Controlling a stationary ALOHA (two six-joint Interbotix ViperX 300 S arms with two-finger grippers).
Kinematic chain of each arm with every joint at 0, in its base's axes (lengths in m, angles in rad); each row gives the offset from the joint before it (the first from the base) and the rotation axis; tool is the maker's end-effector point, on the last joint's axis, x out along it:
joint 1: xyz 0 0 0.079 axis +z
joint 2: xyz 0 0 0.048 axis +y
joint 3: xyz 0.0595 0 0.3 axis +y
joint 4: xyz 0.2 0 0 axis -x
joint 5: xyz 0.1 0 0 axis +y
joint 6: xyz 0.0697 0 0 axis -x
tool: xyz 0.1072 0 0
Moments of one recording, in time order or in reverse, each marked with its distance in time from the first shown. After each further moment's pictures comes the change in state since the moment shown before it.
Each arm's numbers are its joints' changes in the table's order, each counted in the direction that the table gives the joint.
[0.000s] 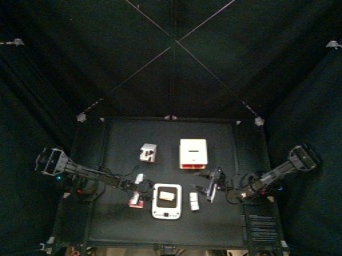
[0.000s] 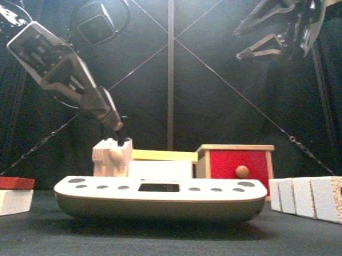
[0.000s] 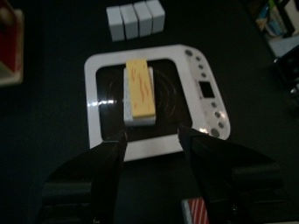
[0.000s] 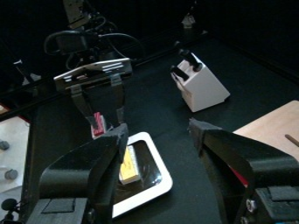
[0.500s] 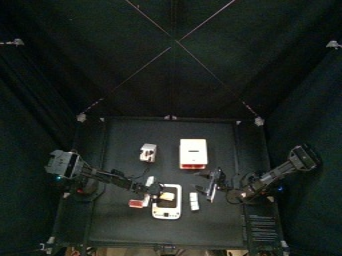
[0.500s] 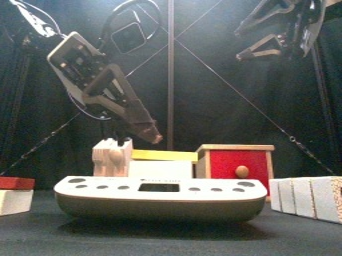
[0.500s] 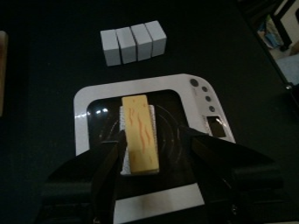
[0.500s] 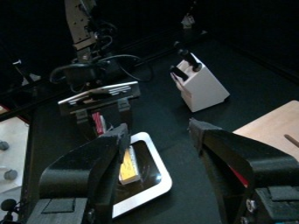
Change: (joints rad) left arm 0.035 0.225 -0.143 0.000 -0.026 -0.002; right arm -0.003 0.000 0.000 0.000 0.000 0.000
